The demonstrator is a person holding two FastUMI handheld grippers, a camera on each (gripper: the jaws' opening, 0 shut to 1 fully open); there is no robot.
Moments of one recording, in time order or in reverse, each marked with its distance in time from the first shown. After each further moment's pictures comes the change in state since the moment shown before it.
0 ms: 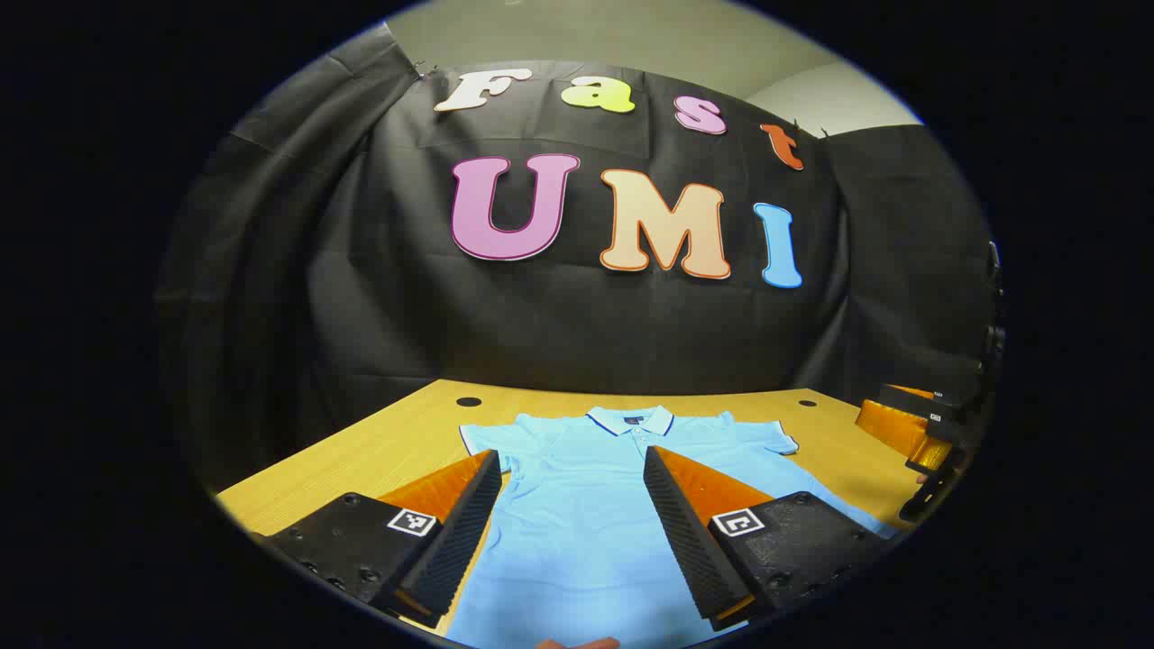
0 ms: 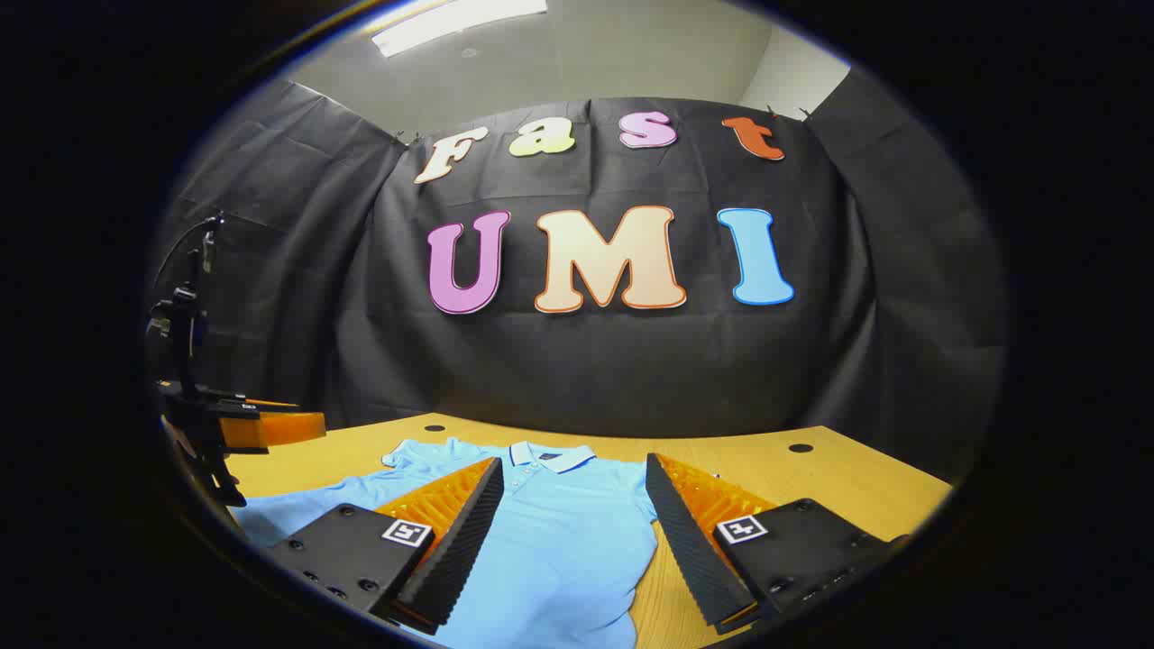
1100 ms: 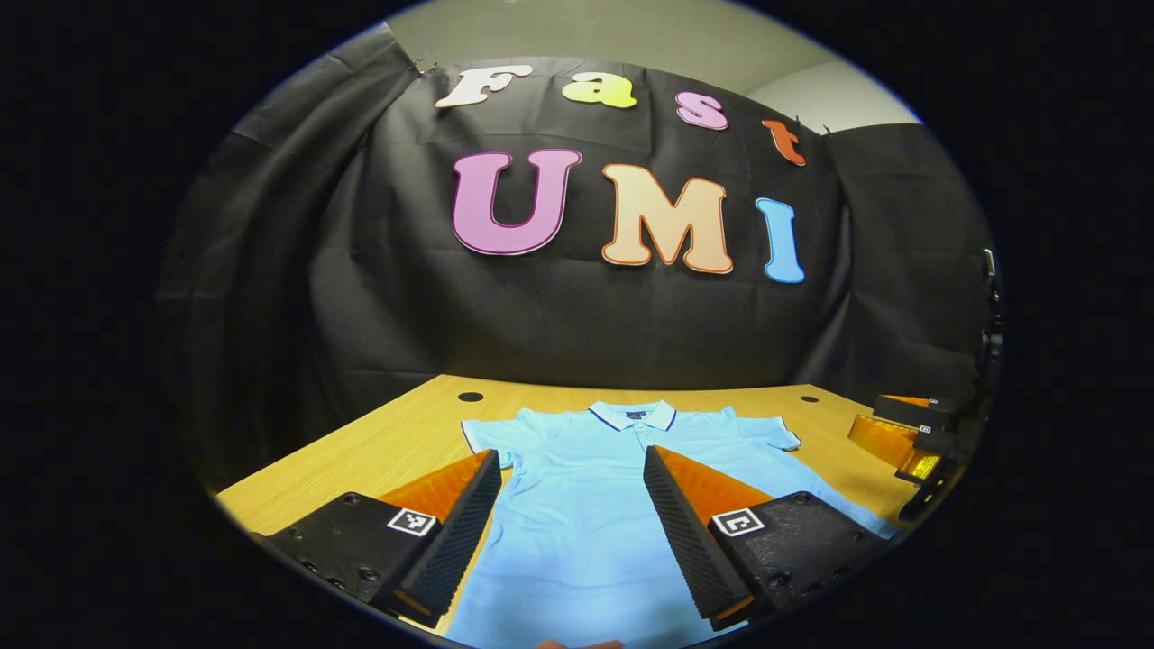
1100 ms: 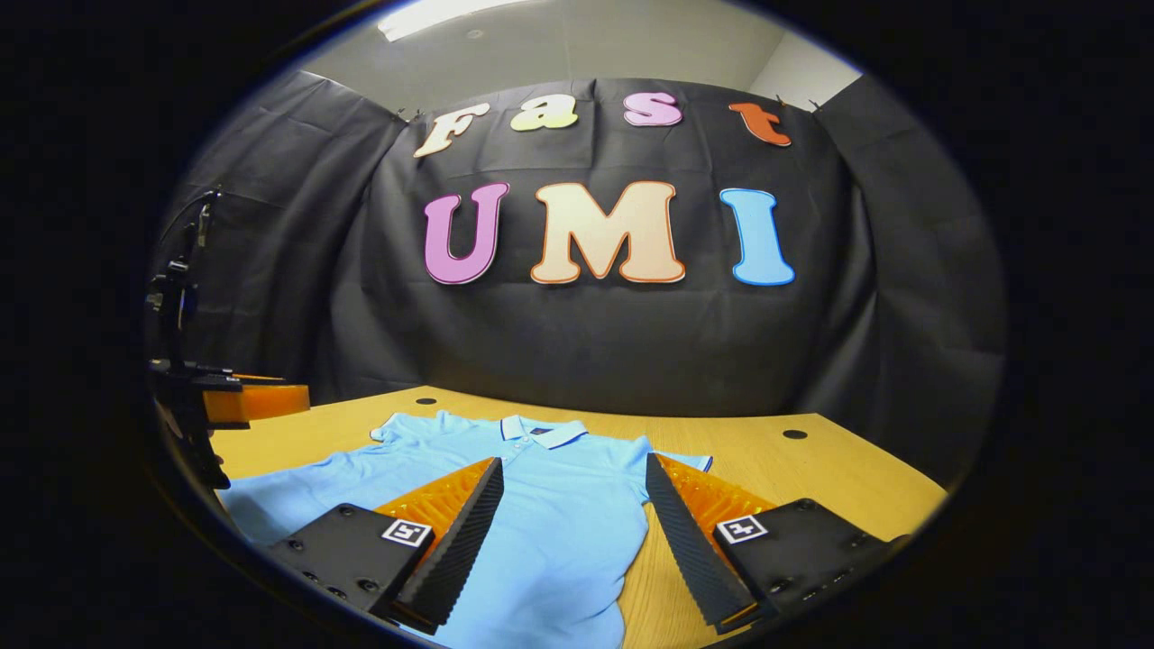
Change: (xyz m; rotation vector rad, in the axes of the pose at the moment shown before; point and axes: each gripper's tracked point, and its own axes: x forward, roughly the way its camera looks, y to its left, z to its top) left arm 0.002 0.001 -0.006 -0.002 0.031 0.009; right arm 0.008 -0.011 -0.026 -0.024 0.097 -0.012
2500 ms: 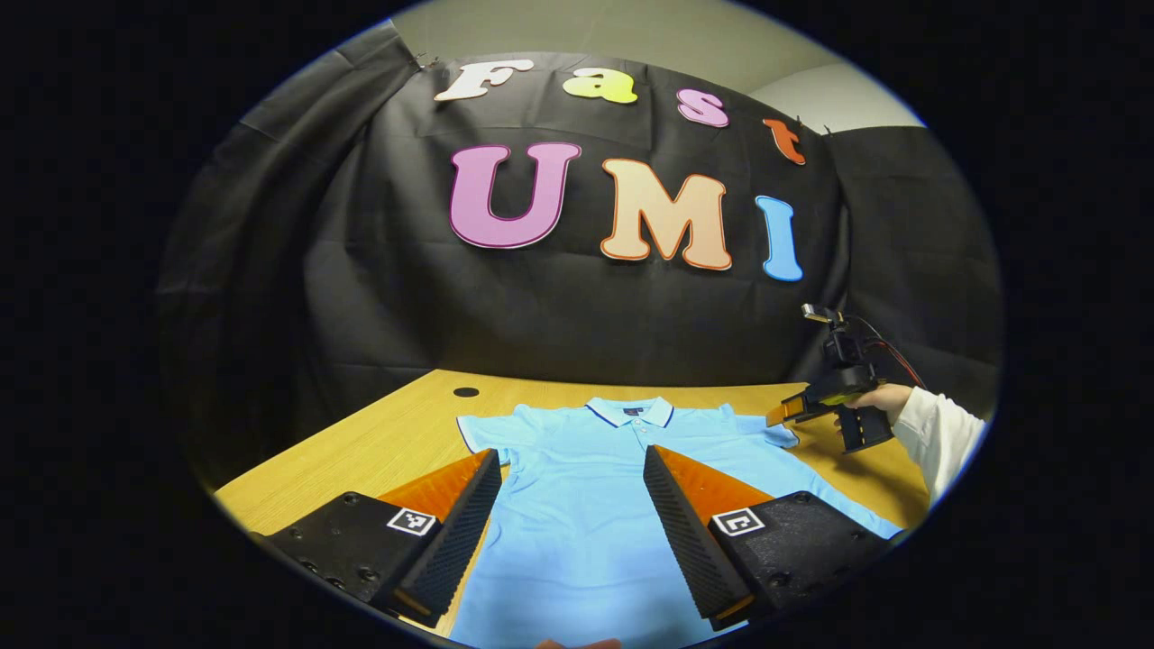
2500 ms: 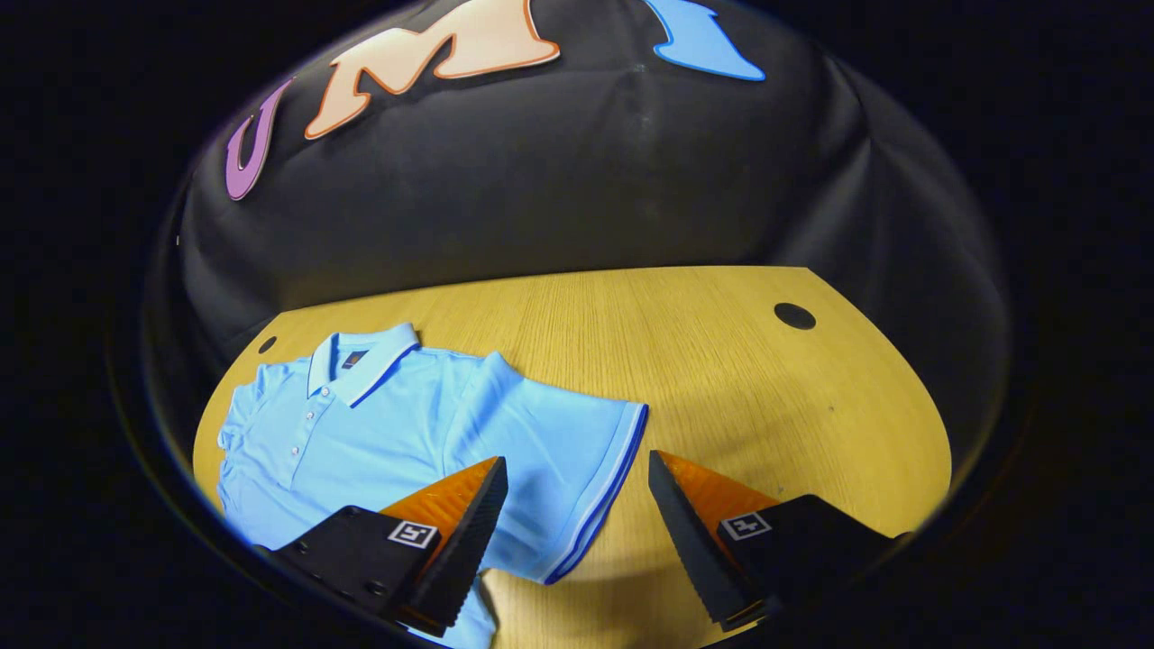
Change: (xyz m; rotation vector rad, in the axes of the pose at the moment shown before) left arm 0.004 0.008 -0.005 -0.009 0.017 -0.022; right arm 0.206 -0.156 -0.130 0.164 0.633 -0.254
